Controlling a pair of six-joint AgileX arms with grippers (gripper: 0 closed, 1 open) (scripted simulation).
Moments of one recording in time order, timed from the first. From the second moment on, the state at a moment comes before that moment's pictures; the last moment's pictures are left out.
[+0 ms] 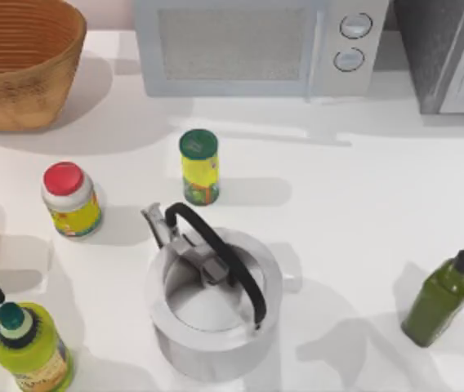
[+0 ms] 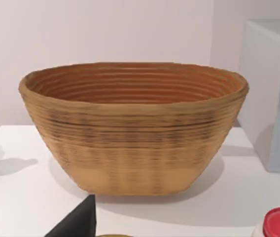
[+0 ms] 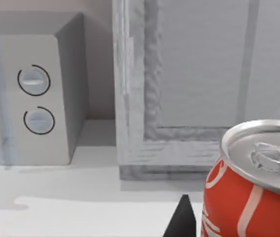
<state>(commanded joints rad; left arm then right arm) 0.00 0.00 0.00 0.00 0.00 0.00 0.01 0.03 0.04 -0.02 0.02 0.00</state>
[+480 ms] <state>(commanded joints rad) 0.00 0.00 0.00 0.00 0.00 0.00 0.00 0.01 0.00 0.00 0.00 0.00</state>
